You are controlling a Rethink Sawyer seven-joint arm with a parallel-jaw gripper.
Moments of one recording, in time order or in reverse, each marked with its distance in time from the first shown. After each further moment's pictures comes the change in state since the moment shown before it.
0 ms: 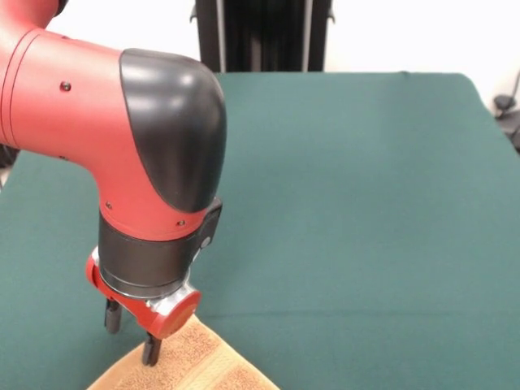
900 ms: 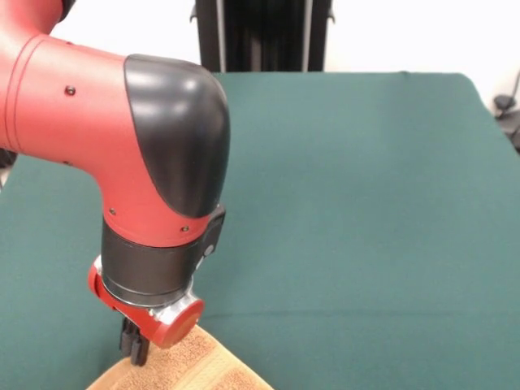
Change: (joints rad) arm 0.007 0.017 0.000 -0.024 0.008 -0.035 0.000
